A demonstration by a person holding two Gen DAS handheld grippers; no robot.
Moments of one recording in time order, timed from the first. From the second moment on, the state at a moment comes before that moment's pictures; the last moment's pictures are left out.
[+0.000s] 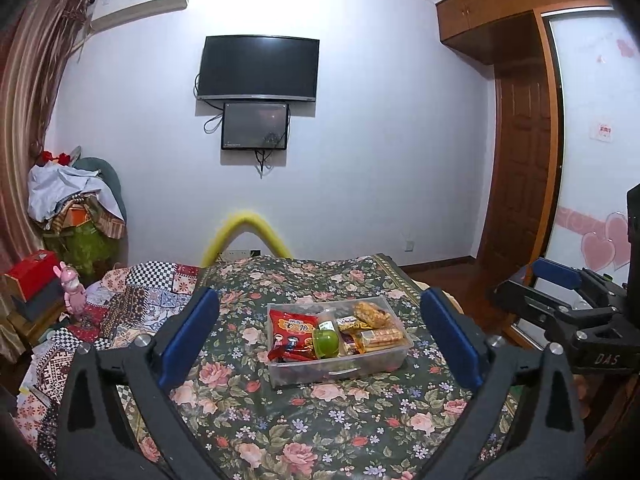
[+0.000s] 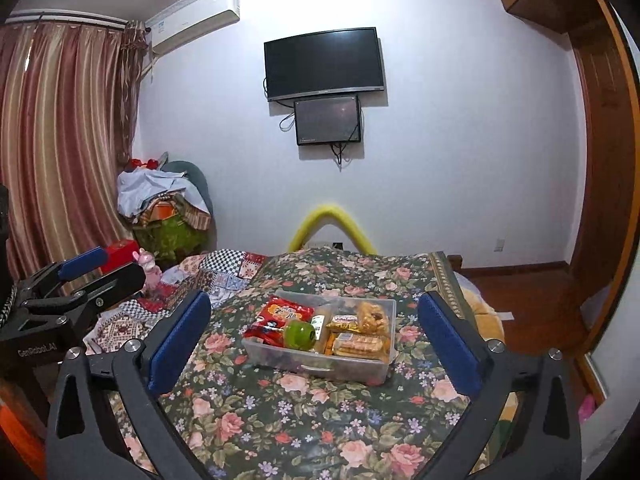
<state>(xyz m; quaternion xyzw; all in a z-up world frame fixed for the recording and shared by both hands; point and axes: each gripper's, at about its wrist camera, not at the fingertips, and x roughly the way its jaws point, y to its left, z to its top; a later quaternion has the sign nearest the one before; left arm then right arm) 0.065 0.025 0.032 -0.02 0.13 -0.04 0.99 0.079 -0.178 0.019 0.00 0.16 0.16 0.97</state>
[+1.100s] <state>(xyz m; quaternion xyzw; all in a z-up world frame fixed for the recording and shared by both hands) 0.062 0.019 0.023 -0.02 0.14 -0.05 0.99 0.067 -0.173 0.015 -0.01 0.15 0.15 0.98</state>
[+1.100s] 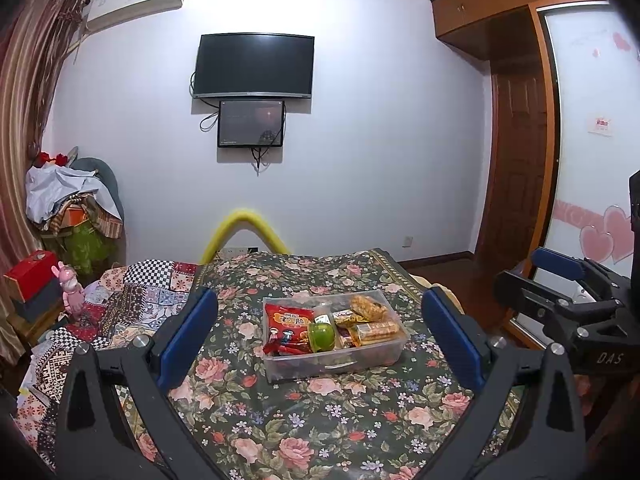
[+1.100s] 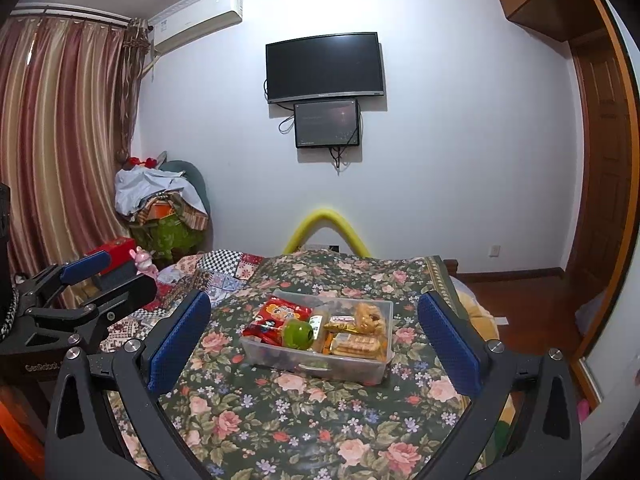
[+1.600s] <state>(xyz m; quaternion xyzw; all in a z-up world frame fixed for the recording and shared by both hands) 0.061 0.019 0.026 -0.02 0.14 -0.05 0.99 0.064 -0.178 0.019 -0.01 0.14 0.15 0.98</state>
